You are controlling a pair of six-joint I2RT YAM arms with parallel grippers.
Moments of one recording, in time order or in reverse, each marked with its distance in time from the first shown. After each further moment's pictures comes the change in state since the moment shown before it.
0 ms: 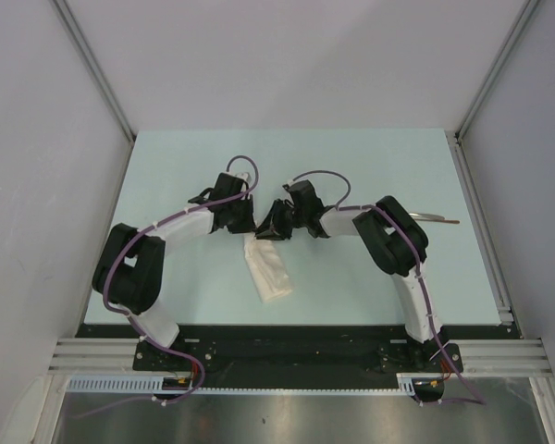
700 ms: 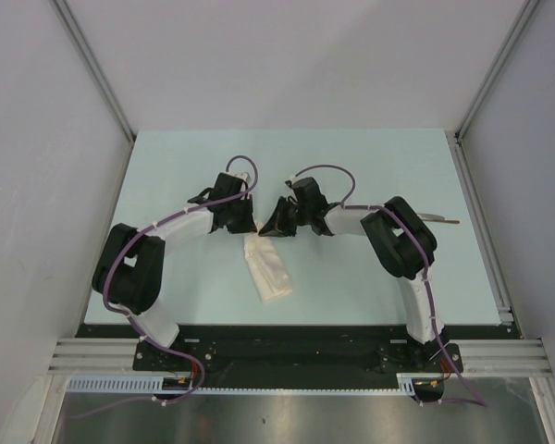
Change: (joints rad) left arm 0.006 -0.001 0.000 -0.001 0.003 0.000; right arm -0.015 -0.082 -0.036 -0.074 0.024 -0.111
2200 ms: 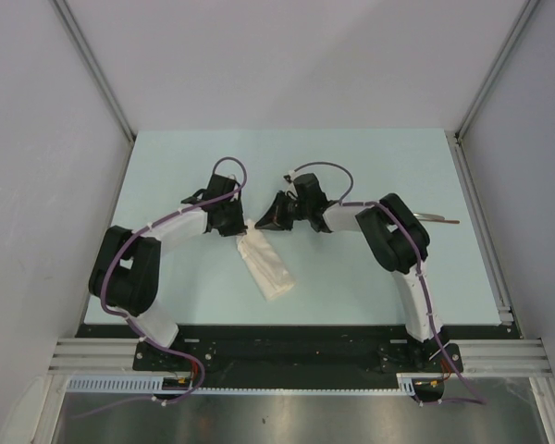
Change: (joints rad) left arm 0.046 -0.021 -0.022 -0.054 -0.080 -0.075; right arm -0.013 0.084 0.064 0.121 -0.076 0.056
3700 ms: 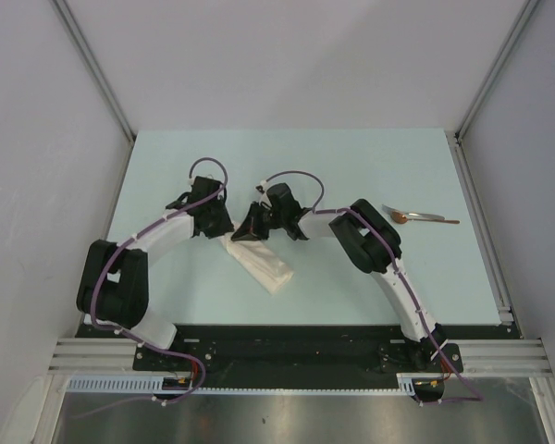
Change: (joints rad) left arm 0.077 -0.093 -0.066 -0.027 -0.105 -0.084; right arm 0.113 0.197 0.203 0.028 -0.019 0.035
